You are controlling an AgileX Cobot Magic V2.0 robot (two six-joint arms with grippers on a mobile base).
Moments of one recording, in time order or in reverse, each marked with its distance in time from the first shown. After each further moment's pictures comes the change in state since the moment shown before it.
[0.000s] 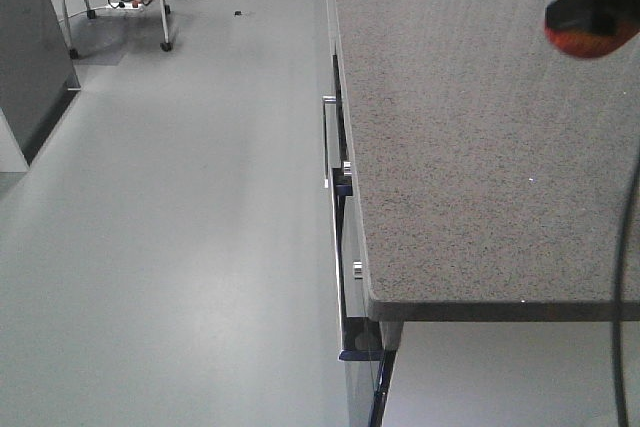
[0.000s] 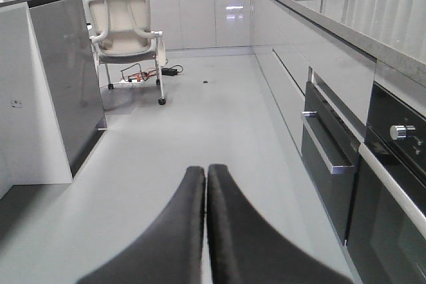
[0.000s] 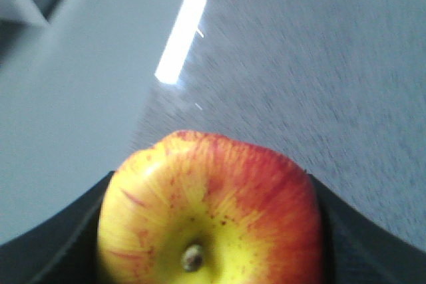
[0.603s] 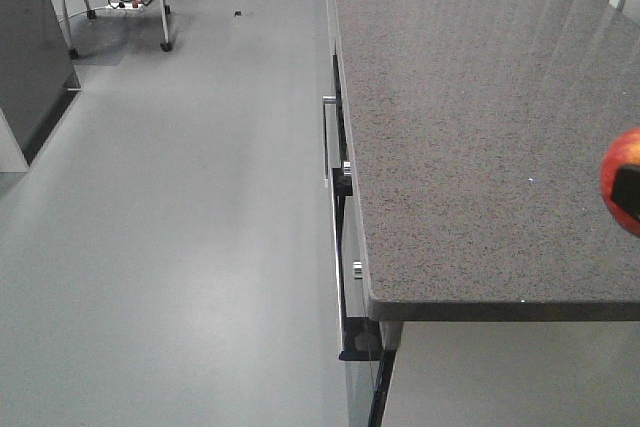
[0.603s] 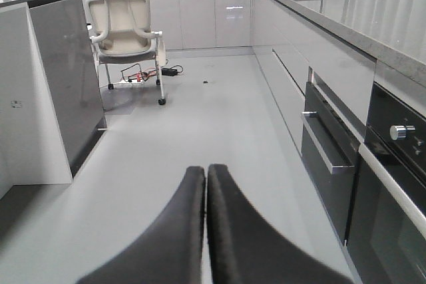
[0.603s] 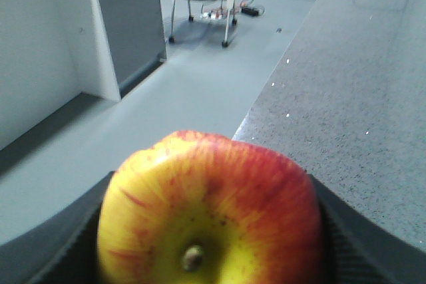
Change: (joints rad) left arm 0.000 0.000 0.000 0.000 0.000 0.000; right arm 0.000 -0.851 0.720 0.249 -0.087 -0.212
